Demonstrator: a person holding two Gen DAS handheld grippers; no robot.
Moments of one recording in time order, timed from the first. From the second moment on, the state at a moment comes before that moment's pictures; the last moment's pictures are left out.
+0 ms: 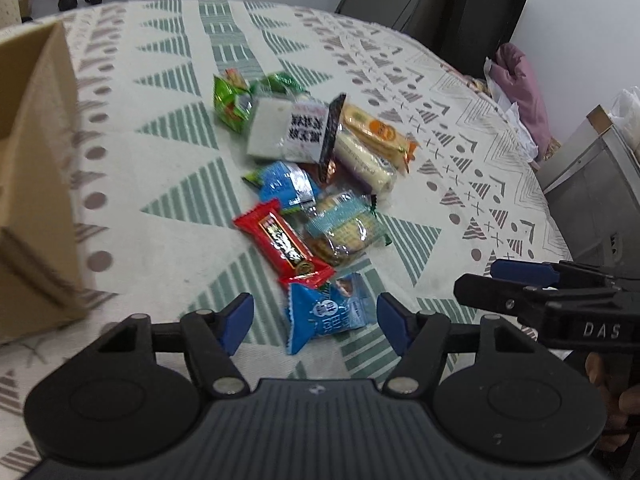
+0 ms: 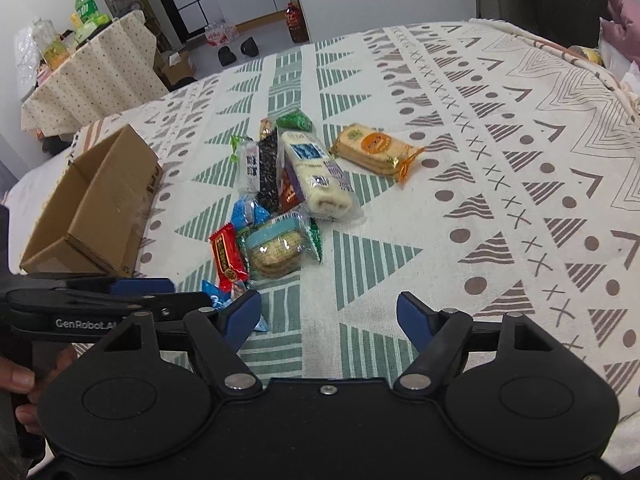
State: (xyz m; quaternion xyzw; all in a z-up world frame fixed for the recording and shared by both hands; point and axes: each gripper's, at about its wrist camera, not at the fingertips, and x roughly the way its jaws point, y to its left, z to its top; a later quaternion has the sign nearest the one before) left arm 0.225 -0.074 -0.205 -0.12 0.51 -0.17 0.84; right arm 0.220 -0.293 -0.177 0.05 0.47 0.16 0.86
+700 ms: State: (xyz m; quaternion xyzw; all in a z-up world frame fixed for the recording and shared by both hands) left arm 0.229 -0.070 -0.201 -0.11 0.50 -0.14 0.85; right arm 0.247 -0.265 -0.195 0.06 0.47 0.18 0.86
